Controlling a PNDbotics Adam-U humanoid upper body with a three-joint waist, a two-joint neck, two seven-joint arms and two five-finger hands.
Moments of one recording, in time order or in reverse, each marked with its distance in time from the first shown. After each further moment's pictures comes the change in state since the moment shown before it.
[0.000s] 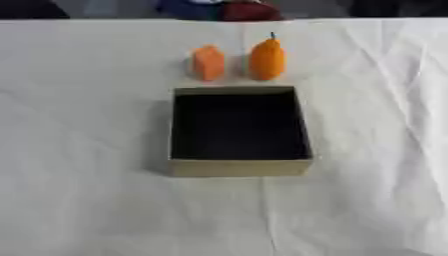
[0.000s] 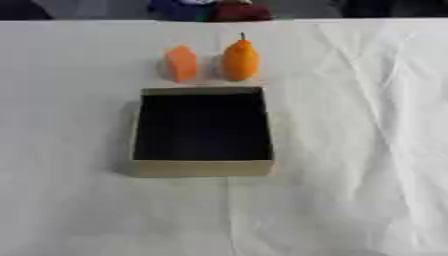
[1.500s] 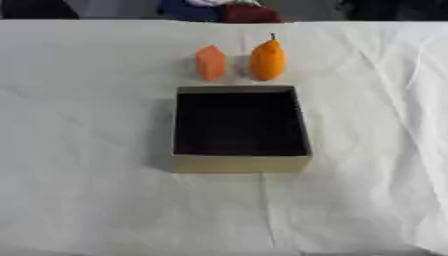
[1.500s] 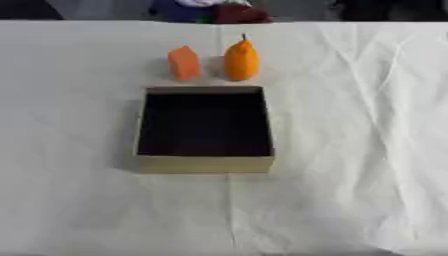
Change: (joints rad) left arm 0.001 0.000 -0.013 0.000 0.017 0.007 -0.023; right arm -0.357 0.003 0.197 0.334 0.204 0.129 0.211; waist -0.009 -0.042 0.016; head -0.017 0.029
